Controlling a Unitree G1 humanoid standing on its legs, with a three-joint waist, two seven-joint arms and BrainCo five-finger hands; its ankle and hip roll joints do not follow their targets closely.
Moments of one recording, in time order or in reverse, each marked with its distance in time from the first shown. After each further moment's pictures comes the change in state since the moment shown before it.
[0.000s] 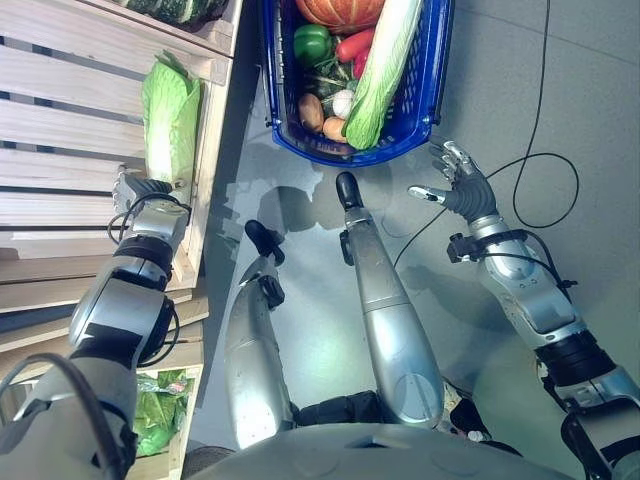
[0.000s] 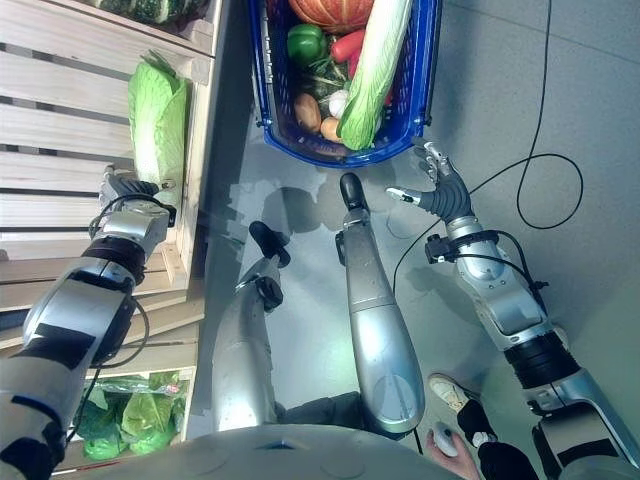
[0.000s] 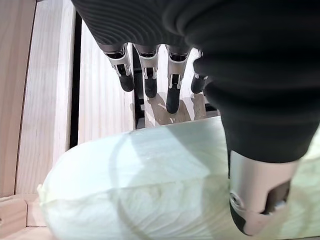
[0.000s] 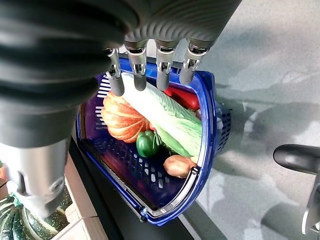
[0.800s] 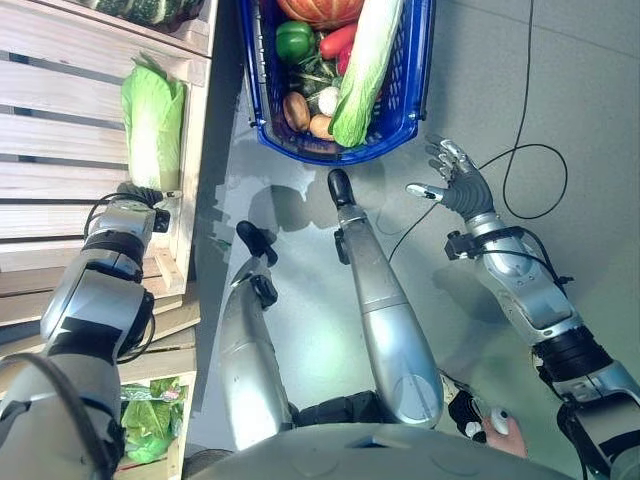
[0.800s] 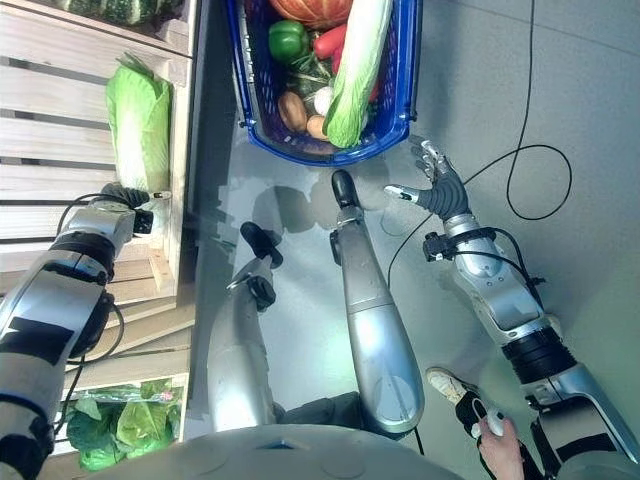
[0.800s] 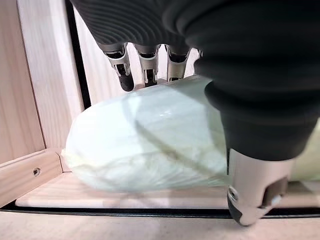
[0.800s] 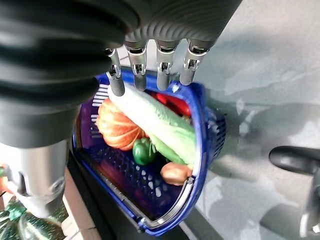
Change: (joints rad) left arm -0.027 0.074 -0.047 0.102 -0.059 0.015 -0.451; right arm -0.028 0.005 0.017 0.028 0.011 -0.009 0.015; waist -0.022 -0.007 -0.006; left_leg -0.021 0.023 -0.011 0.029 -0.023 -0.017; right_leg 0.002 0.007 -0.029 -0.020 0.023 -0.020
